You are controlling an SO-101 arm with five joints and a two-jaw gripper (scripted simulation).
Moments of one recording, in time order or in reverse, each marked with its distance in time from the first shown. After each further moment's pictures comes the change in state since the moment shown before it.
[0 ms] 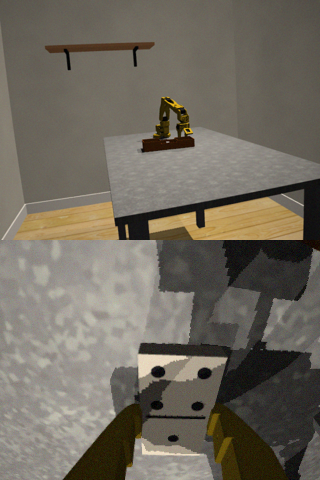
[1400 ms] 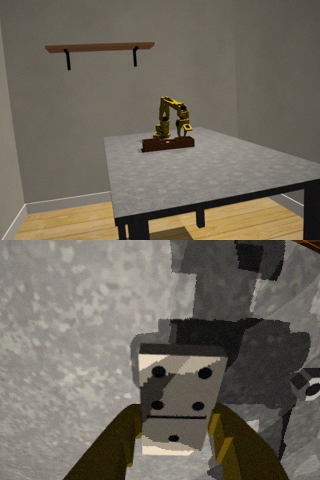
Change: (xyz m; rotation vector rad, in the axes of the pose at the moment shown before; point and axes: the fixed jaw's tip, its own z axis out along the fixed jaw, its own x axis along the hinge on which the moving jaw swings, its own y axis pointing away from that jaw) arm 0.004 -0.001 -0.022 0.009 0.036 -0.002
